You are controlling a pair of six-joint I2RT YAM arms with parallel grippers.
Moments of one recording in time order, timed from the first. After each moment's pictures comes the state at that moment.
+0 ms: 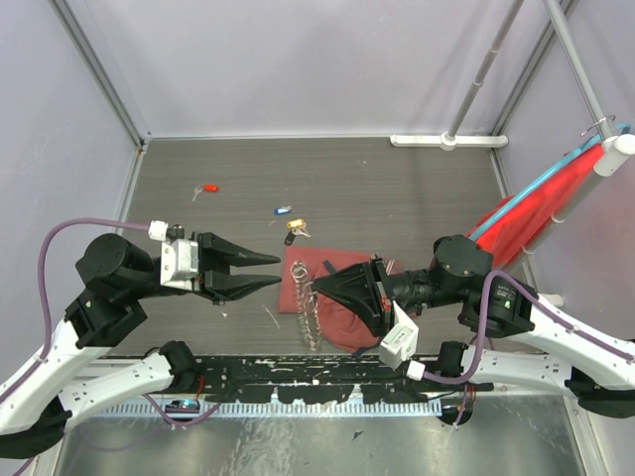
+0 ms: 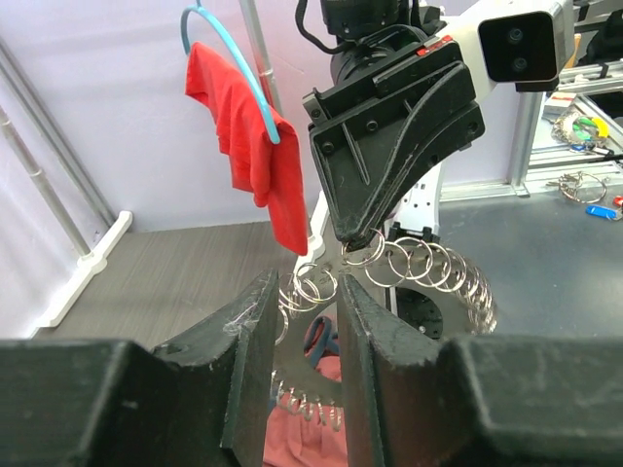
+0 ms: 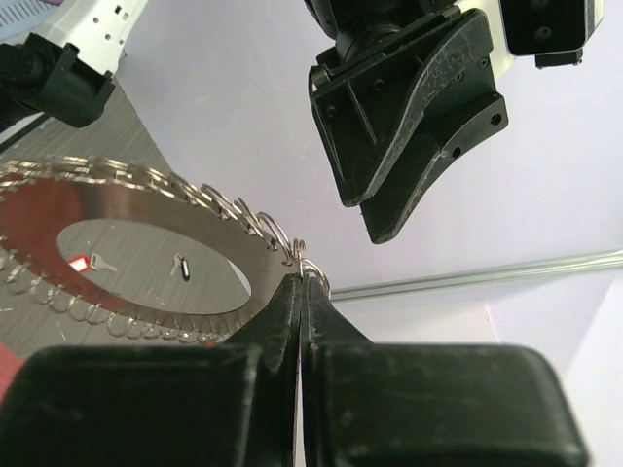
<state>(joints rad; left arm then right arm) -0.93 0.69 1.08 -0.18 0.59 0.07 1.17 0.80 1.10 -0.31 -0.55 -1.28</state>
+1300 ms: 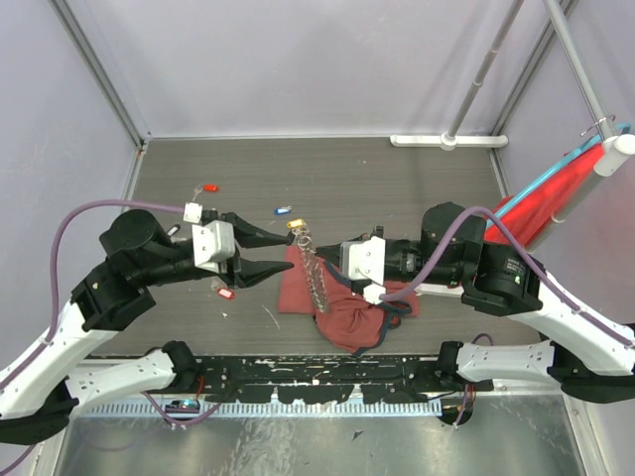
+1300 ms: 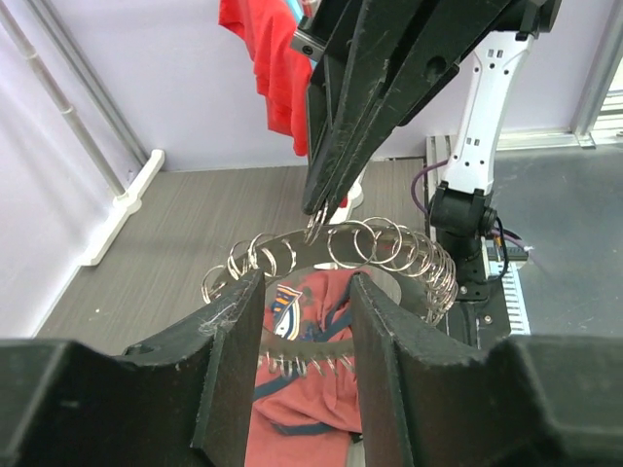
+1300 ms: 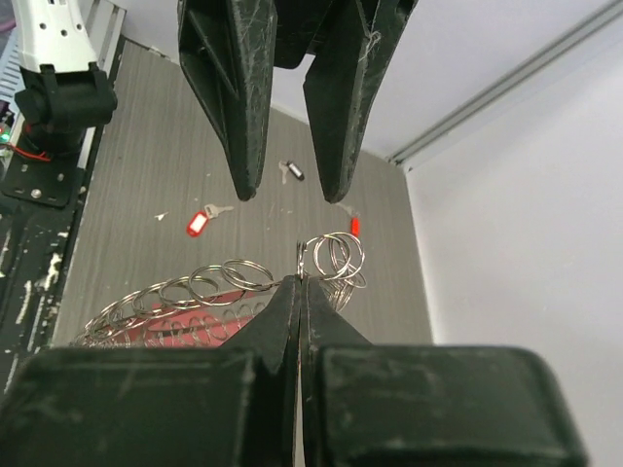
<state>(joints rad) -0.94 0.82 1.23 -0.37 0.48 0.20 1.17 1.00 1.47 -0.61 -0.22 -0.69</state>
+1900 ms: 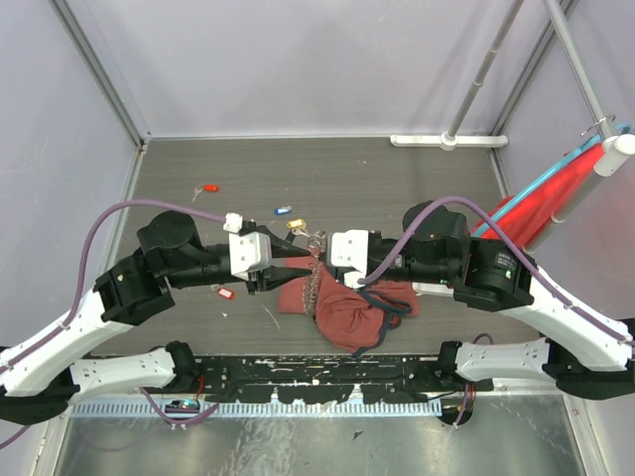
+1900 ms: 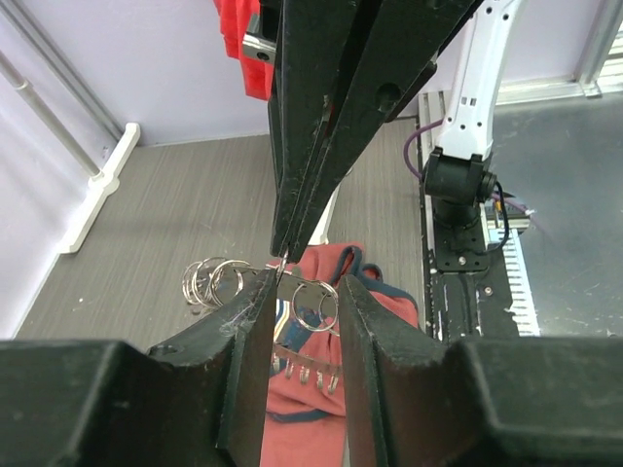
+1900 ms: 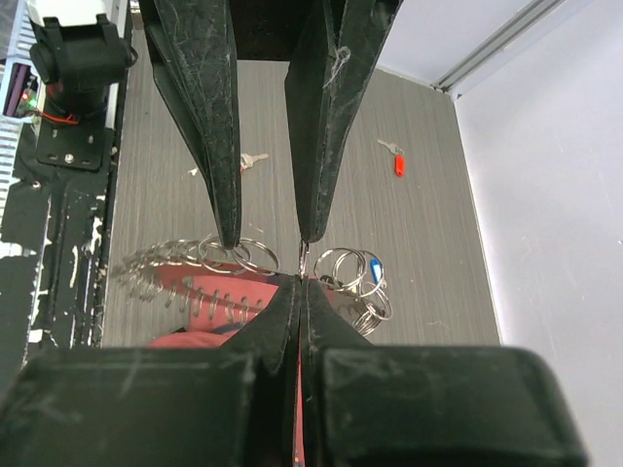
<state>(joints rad) -1.07 0.90 1.24 -0.40 0.38 0.26 1.17 1.05 1.51 -0.74 -0.15 -0.57</state>
